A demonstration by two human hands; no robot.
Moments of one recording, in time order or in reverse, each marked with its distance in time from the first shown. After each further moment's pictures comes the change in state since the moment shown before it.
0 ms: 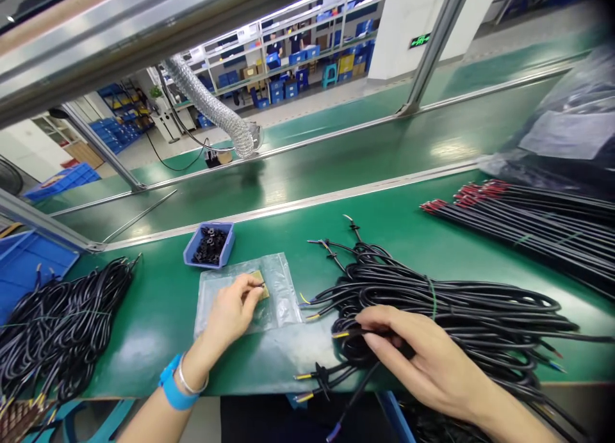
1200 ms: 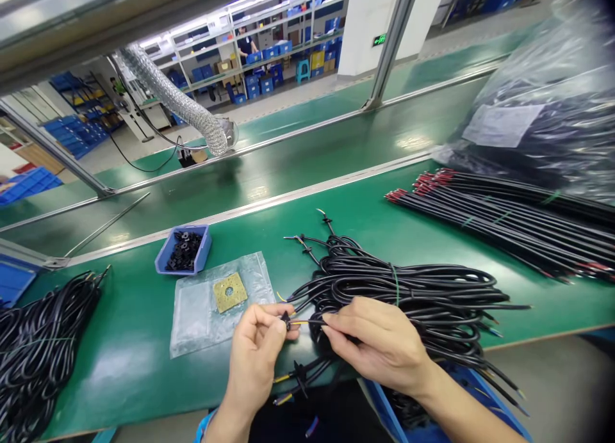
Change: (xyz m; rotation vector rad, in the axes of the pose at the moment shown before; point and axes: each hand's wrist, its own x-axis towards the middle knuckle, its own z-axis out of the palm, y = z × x) left_hand -0.040 0.071 0.059 -1.000 0.028 -0.304; right_hand 0.008 -0.002 0.014 -0.072 0.274 -0.172
